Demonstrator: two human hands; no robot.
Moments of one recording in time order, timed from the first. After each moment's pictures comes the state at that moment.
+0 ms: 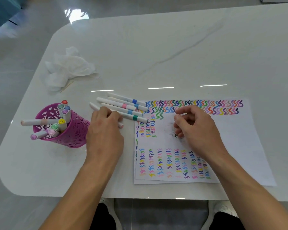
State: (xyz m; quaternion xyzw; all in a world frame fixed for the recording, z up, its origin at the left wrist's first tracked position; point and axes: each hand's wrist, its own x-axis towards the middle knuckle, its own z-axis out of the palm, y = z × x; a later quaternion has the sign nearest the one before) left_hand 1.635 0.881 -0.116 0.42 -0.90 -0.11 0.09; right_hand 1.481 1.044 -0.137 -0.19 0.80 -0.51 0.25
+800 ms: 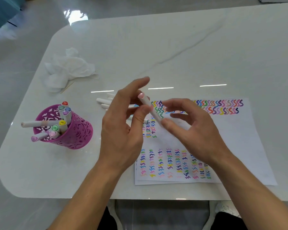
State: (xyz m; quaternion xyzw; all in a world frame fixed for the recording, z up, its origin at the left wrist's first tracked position) left_hand 1.614 0.911 -0.083 0.17 -0.80 -0.44 0.37; right_hand 1.489 1.042 -0.114 -0.34 0.74 -0.54 0.23
